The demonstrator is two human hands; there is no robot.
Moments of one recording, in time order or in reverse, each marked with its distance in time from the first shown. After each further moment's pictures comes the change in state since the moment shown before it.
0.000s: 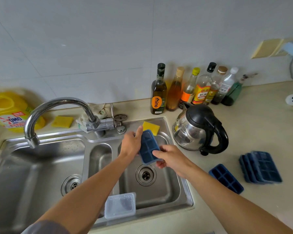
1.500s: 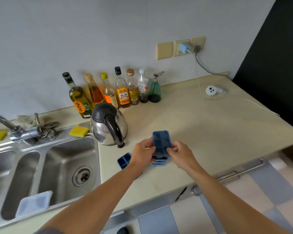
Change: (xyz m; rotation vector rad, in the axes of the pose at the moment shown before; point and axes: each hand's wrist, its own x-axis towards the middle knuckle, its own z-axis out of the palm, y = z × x) left_hand -0.194 0.087 0.368 -0.136 -0.323 0.084; right_hand -0.167 0.140 -0.353 -0.329 0.462 -0.042
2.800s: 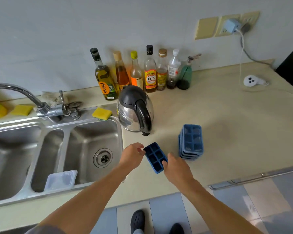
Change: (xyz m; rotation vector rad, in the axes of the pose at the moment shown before) left_hand 0.026 -0.092 -0.138 0.596 0.145 -0.116; right_hand -0.021 -0.018 0.139 -0.529 -0.104 -0.121
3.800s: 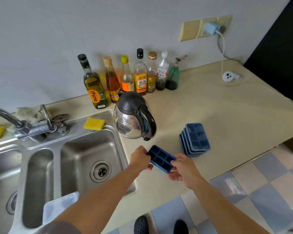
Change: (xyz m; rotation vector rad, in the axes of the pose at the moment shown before) left_hand 0.020 0.005 -0.018 -0.257 -0.238 -0.134; right_hand 0.009 -0.026 0.014 1.121 0.025 0.653
